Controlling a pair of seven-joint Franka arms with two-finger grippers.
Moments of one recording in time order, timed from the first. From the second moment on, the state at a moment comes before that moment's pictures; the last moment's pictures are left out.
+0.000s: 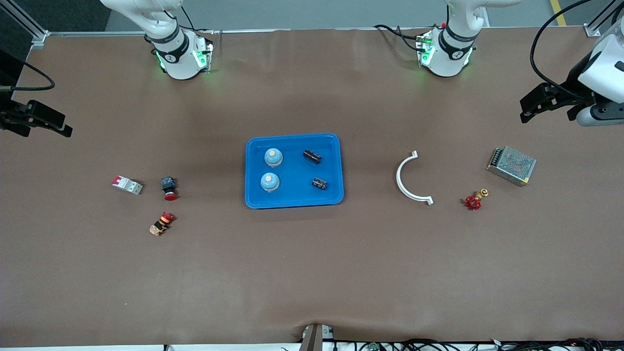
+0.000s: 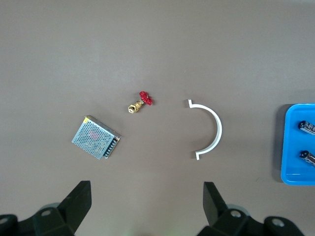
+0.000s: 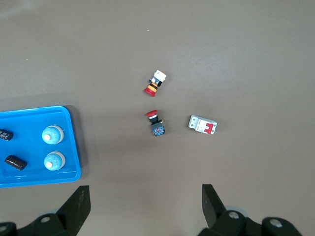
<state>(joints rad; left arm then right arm) -0.03 -0.03 -0.09 -1.53 0.03 1.51 -0.15 -0.05 0.06 0.00 -1.43 0.06 1.46 0.01</state>
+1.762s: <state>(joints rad) -0.57 0.47 -0.15 -1.61 0.03 1.98 -1.29 0.14 0.17 0.02 -1.68 0.07 1.83 0.47</state>
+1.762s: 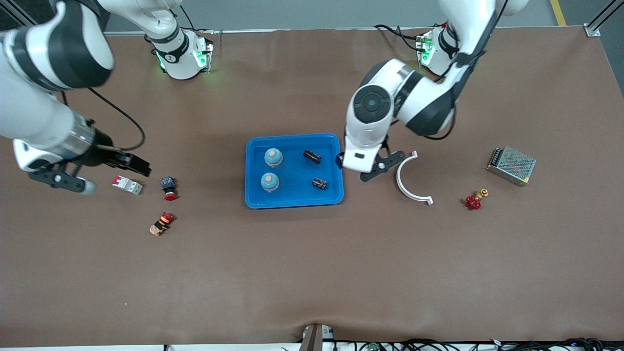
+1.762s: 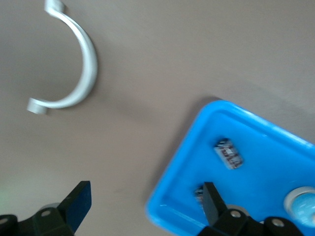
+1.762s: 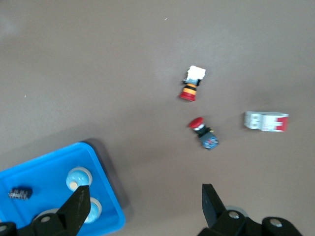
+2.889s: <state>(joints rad) -0.77 0.76 -0.15 -1.61 0.03 2.30 -1.81 0.51 0.28 0.02 -2.11 0.07 2.38 0.91</state>
